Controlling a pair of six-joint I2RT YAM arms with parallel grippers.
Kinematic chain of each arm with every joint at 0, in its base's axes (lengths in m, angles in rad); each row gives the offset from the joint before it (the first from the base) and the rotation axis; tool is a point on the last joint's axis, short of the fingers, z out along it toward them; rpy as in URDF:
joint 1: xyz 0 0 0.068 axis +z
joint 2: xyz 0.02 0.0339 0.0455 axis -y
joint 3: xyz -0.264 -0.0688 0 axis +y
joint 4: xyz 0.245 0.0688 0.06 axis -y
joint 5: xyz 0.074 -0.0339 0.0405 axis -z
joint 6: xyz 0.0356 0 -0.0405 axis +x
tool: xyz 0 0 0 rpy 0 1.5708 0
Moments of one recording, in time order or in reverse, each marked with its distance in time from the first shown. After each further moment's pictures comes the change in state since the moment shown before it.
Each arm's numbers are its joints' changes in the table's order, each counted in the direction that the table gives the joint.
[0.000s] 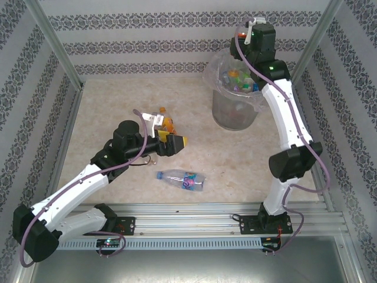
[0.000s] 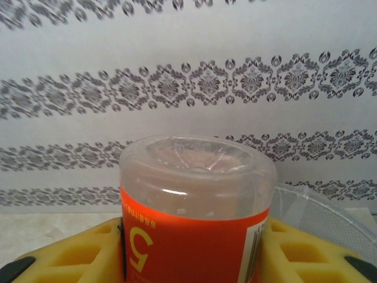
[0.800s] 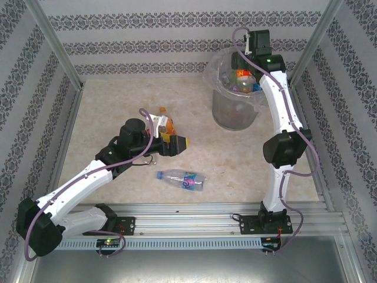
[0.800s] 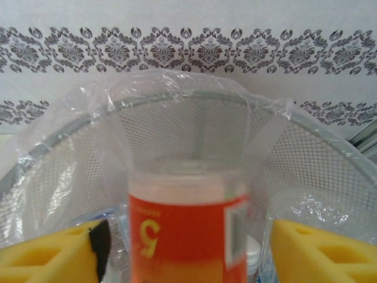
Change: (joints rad) left arm 0.000 -0.053 -0.018 -0.066 -0.002 0.012; right arm -0.064 -0.186 -0.178 -0.312 0.001 -0.060
